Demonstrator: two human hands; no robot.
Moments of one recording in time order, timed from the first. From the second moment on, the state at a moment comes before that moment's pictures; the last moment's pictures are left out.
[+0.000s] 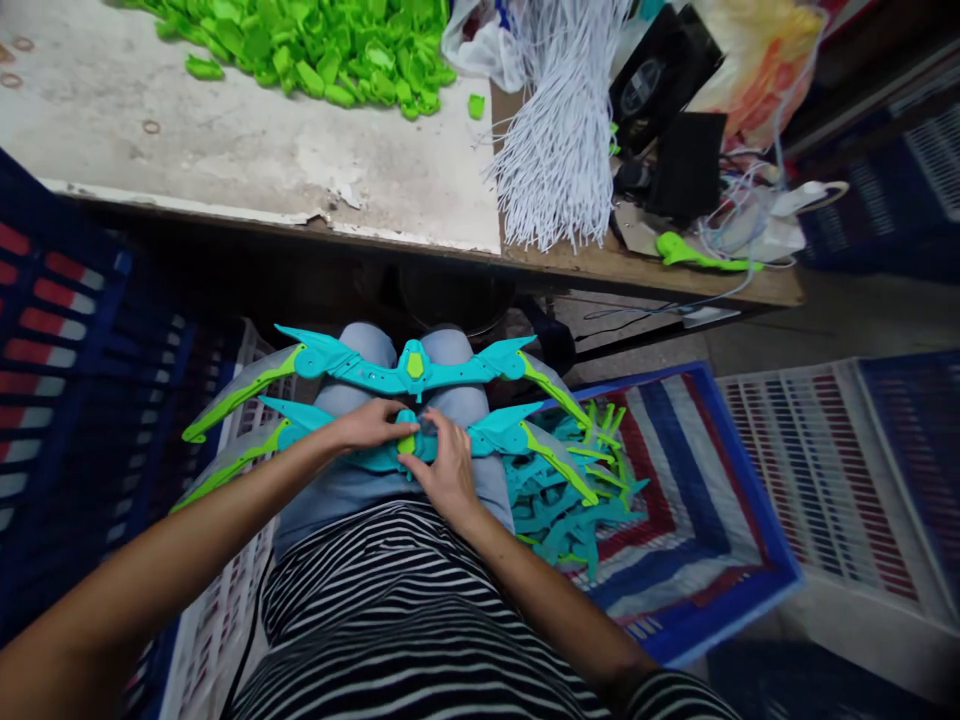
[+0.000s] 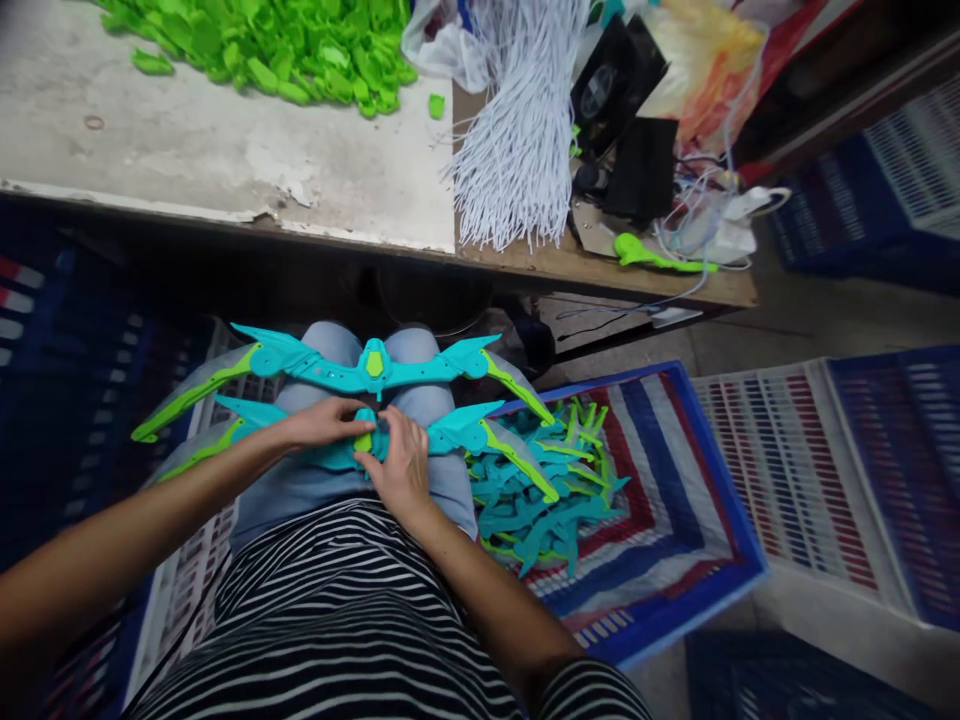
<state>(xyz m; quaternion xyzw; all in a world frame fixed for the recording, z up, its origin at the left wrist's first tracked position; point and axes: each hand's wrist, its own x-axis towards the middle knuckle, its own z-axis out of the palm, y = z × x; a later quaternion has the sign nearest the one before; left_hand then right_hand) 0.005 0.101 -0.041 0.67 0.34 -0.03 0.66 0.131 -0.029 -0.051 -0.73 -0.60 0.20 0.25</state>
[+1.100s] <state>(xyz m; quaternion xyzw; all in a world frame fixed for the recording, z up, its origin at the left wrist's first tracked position) 0.010 0.092 -0.035 0.71 0.41 -0.01 0.57 0.375 0.205 0.075 -0.85 -0.47 0.13 0.19</state>
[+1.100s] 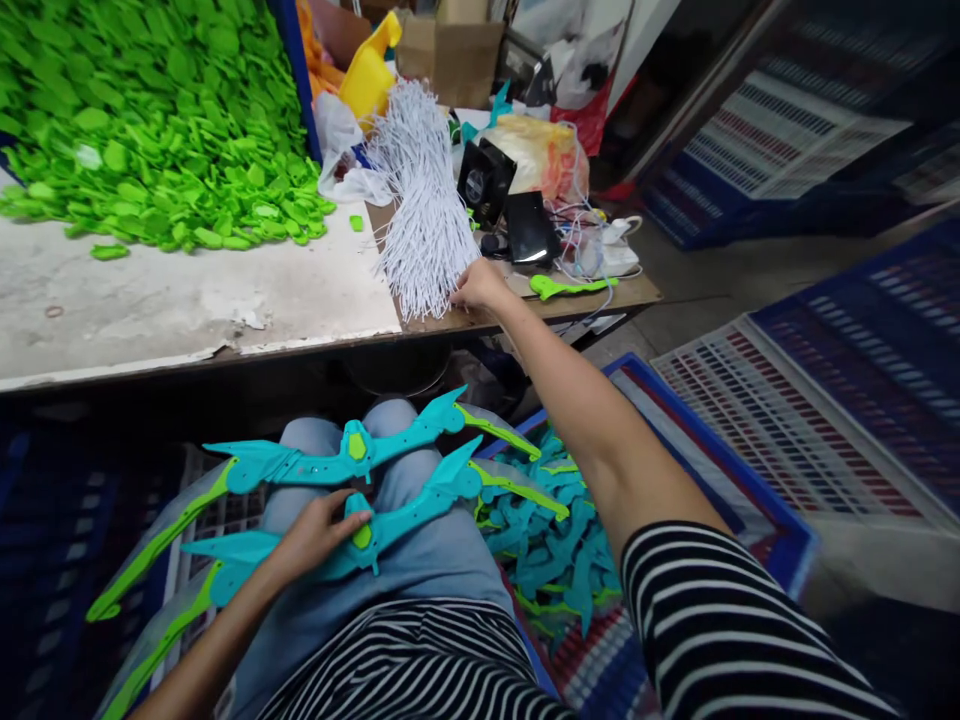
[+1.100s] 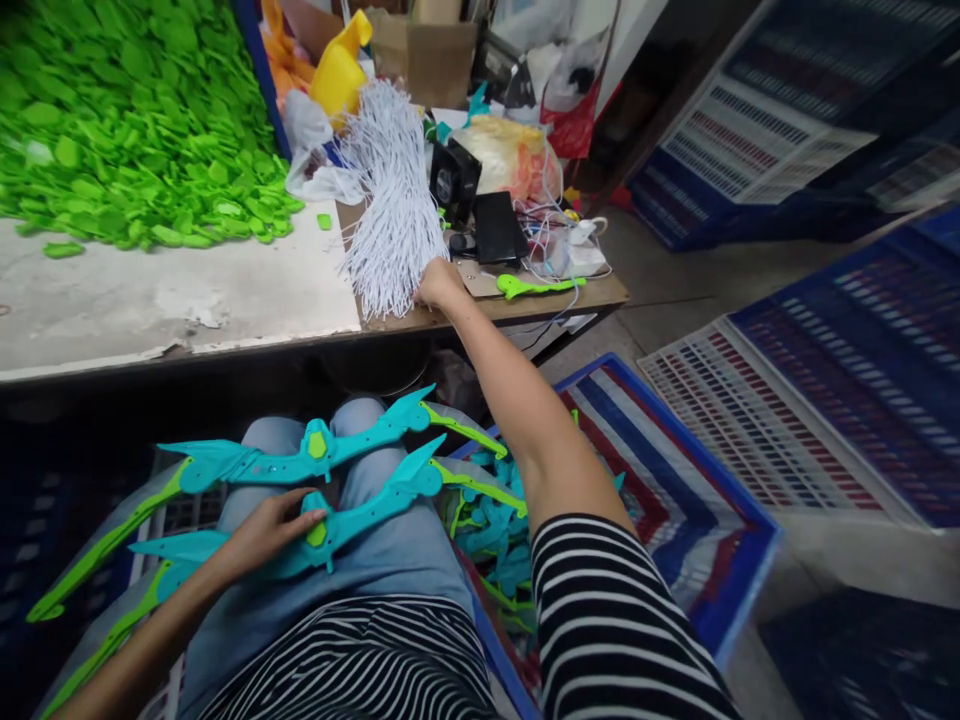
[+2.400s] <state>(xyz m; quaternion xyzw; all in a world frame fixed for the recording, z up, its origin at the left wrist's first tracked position) 0.208 -0.048 -0.071 0.47 0.37 -0.19 0.78 0.300 -0.189 -0.072 -0.83 -0.42 -0.02 0.35</state>
